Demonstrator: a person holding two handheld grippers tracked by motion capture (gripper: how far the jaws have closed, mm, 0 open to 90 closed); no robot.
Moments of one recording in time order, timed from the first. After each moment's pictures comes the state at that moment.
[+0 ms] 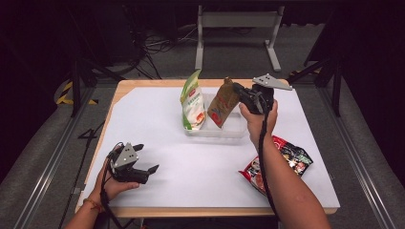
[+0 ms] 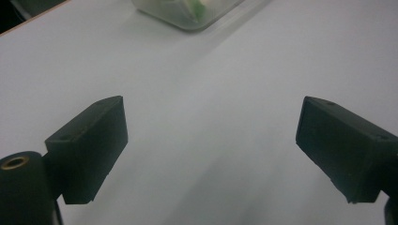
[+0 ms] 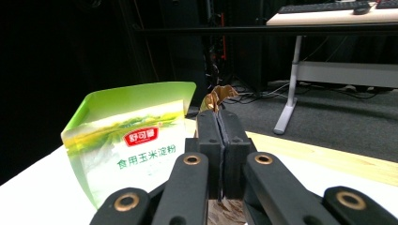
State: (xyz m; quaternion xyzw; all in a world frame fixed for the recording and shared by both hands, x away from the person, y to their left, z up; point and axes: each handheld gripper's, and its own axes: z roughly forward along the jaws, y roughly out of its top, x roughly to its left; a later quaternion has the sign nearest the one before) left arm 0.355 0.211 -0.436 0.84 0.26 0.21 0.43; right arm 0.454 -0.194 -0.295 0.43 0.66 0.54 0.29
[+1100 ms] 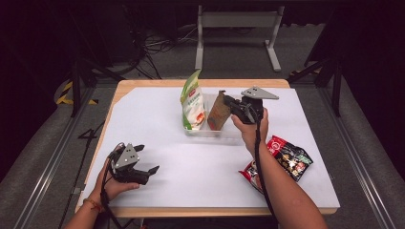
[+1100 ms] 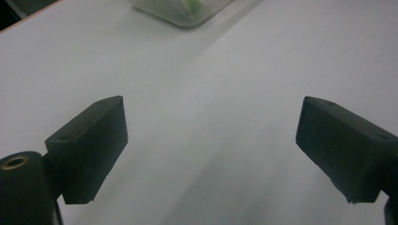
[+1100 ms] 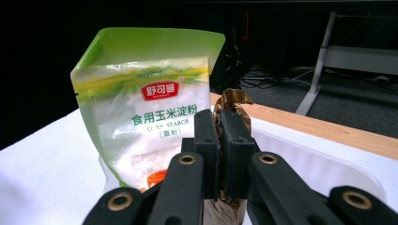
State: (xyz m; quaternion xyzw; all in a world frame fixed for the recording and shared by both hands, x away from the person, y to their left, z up) left arm 0.355 0.210 -0.437 0.85 0.25 0.21 0.42; right arm 0.457 -0.180 -0.333 0.40 0.70 0.53 0.26
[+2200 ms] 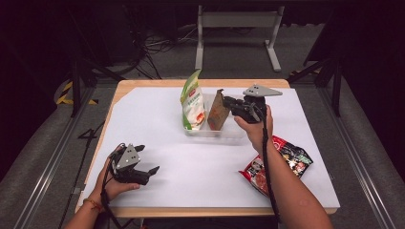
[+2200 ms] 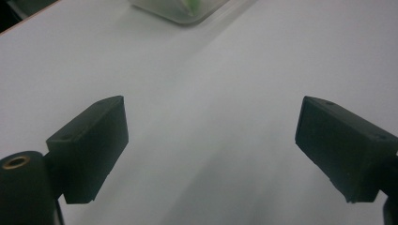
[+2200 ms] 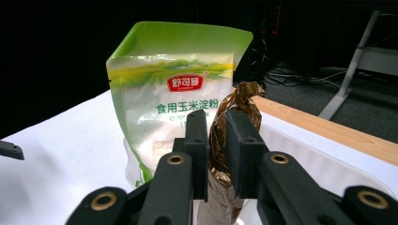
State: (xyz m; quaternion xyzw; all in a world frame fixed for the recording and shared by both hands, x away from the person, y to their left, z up) left arm 0.355 0.209 -0.438 0.85 0.25 0.21 0.42; right arm 0.455 -0.189 -0.323 0.35 0.74 0.53 0.22
